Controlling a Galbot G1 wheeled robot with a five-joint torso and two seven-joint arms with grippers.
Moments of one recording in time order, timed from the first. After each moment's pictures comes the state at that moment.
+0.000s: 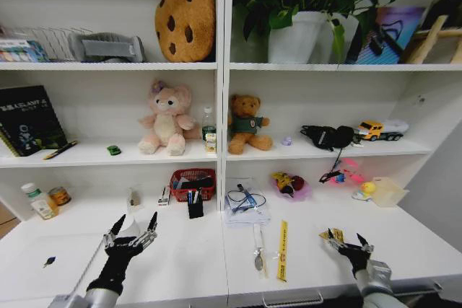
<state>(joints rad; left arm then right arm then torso) 2.03 -1.21 -0.71 -2.48 -0.50 -0.09 -0.14 -1.72 0.92 0.68 1.83 0.59 0.00 0.36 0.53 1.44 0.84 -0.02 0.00</state>
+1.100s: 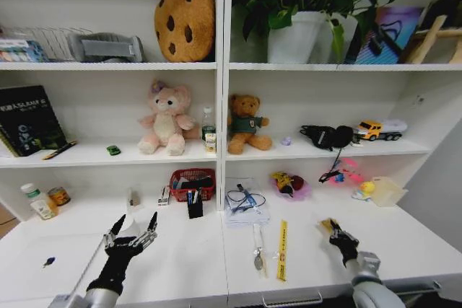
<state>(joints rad) 2.03 -1.21 -0.71 -2.48 -0.50 -0.09 -0.14 -1.51 0.90 0.62 1.81 0.58 0.10 0.26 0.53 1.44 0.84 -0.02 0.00</state>
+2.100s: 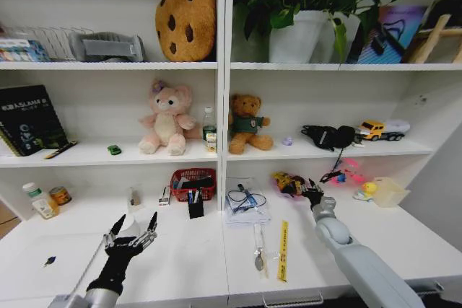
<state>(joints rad) 2.03 -1.21 -0.71 -2.48 -0.50 -0.09 -0.14 -1.12 0.87 0.38 1.60 0.61 0.07 0.28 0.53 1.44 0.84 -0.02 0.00</state>
